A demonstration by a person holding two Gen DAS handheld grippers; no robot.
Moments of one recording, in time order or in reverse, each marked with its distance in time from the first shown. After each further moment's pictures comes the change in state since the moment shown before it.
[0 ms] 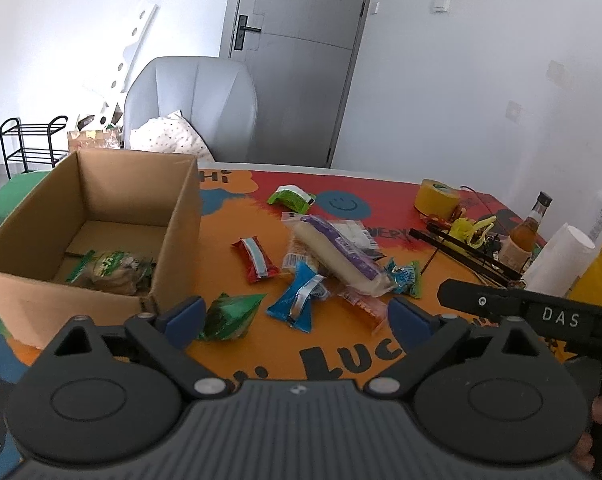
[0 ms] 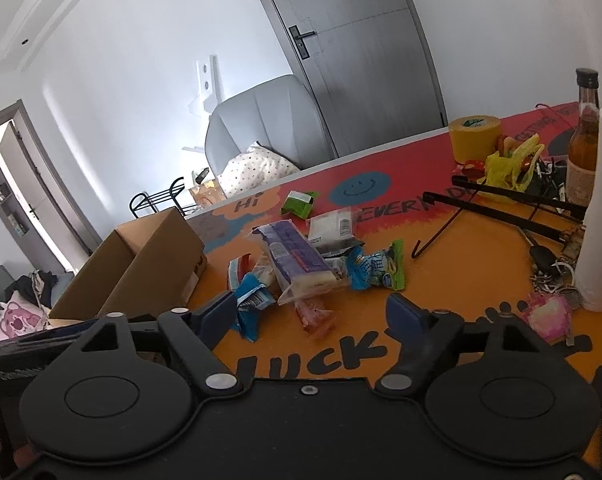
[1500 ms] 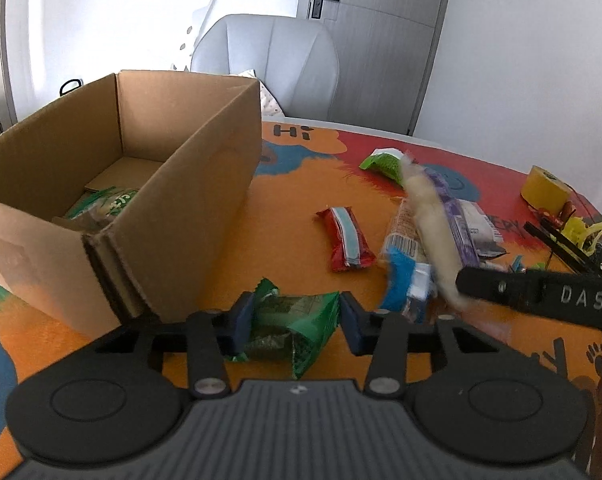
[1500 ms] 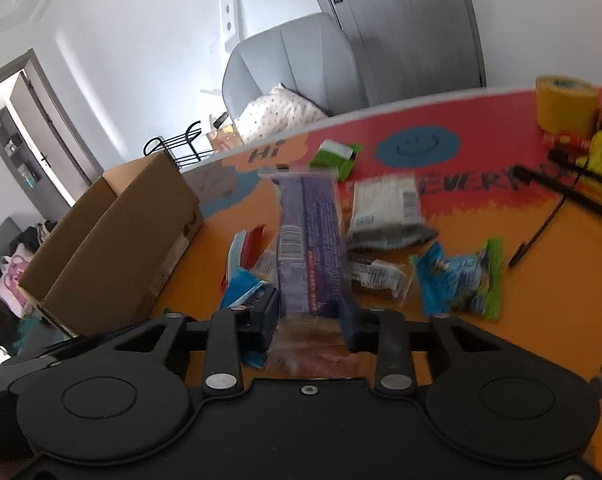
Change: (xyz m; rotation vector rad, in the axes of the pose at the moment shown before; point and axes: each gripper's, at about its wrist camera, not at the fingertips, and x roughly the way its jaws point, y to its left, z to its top) left arm 0.090 0.037 -0.011 -0.102 0.072 0.222; right arm 0.098 0.022 0.006 -0.074 0.164 0.050
